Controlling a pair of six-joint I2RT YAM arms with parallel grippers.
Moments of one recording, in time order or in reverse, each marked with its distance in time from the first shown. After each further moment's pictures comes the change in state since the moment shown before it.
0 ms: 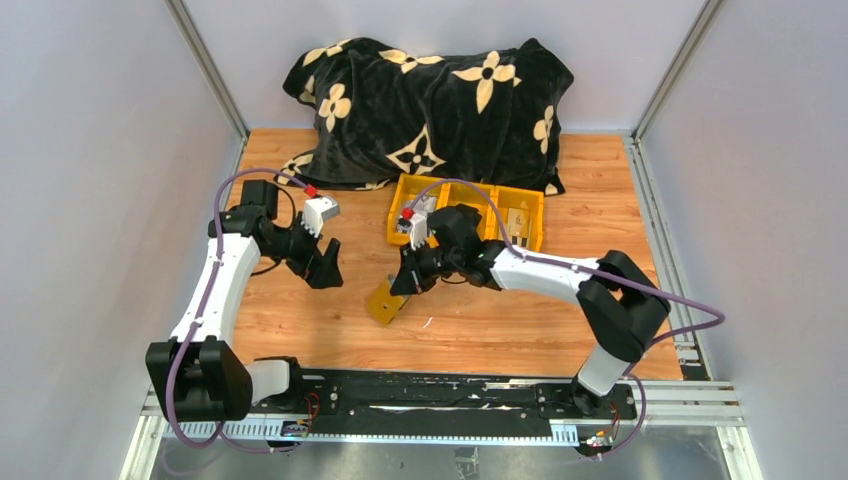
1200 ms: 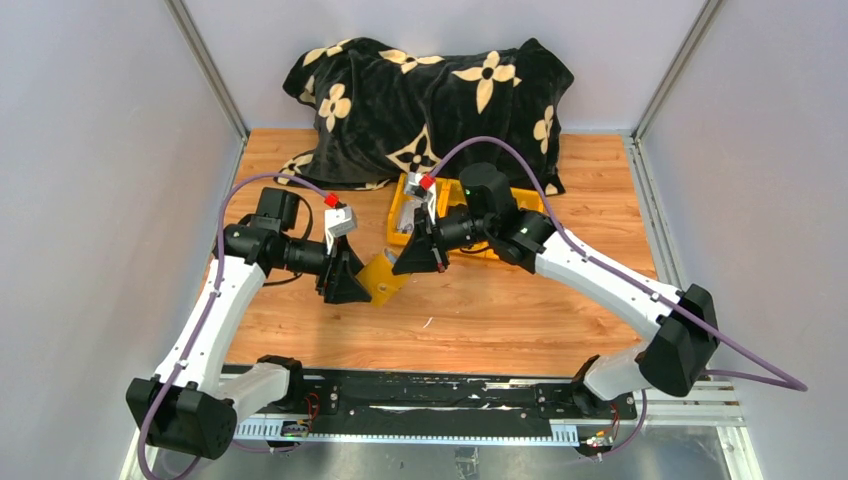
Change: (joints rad) left arm -0.214 -0.153 0.006 -0.049 0.459 0.016; right arm -0.043 -0.269 0.239 -0.241 -0.350 -0.266
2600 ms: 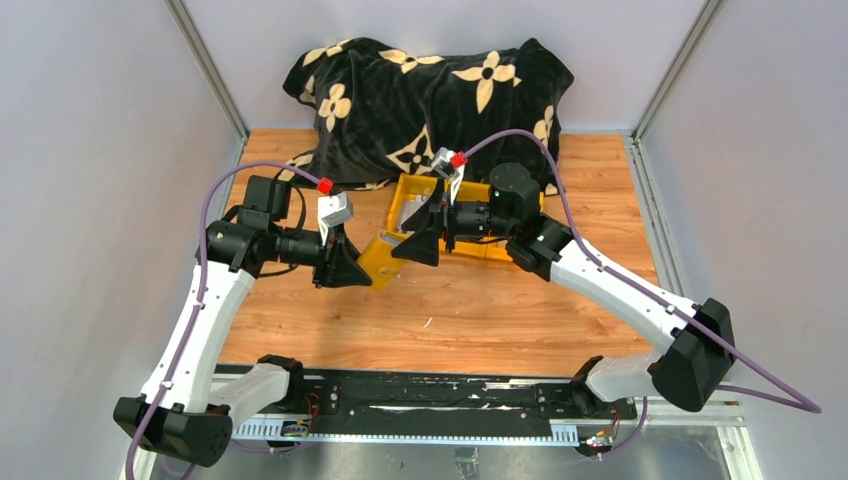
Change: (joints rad) left arm -0.047 -0.034 0.155 -0.012 -0.001 -0.106; right arm -0.061 -0.105 -0.098 0.241 0.203 0.178
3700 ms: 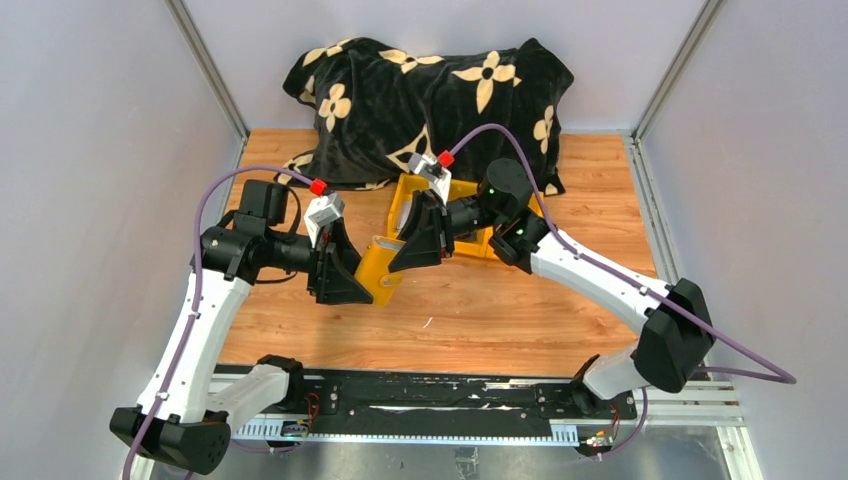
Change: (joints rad) left arm -0.006 -0.036 -0.002 -0.011 0.229 -0.121; right arm 0.021 0.110 0.023 0.400 -0.481 0.283
